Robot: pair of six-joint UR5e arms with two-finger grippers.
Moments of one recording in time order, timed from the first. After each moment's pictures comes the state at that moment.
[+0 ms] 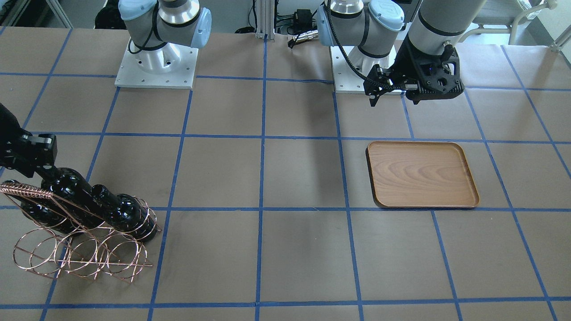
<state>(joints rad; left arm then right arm) -1.51 -1.48 -1.68 -1.65 1.61 -0.02 1.34 -1.37 1.36 -1.58 -1.60 -0.33</state>
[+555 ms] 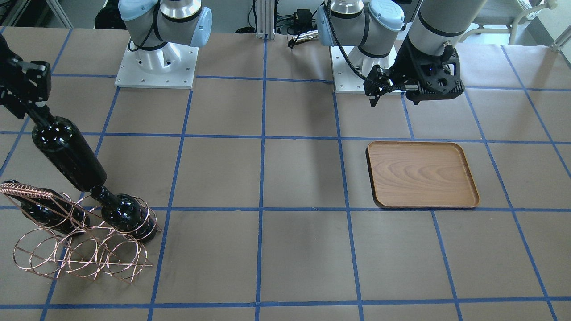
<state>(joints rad) -1.51 -1.48 -1.68 -1.65 1.61 -0.02 1.38 -1.50 1.31 -1.40 -1.61 -0.31</state>
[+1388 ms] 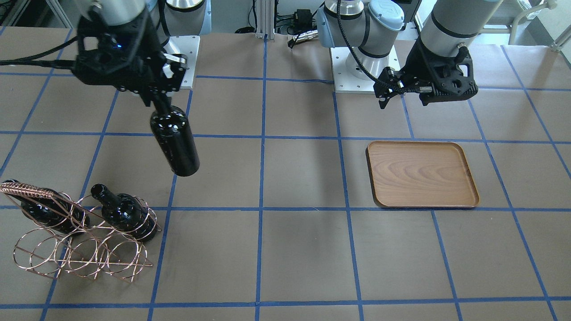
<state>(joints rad) -1.45 -1.48 -1.68 -1.64 1.61 0.00 1.75 -1.46 1.32 -1.41 -1.58 0.16</state>
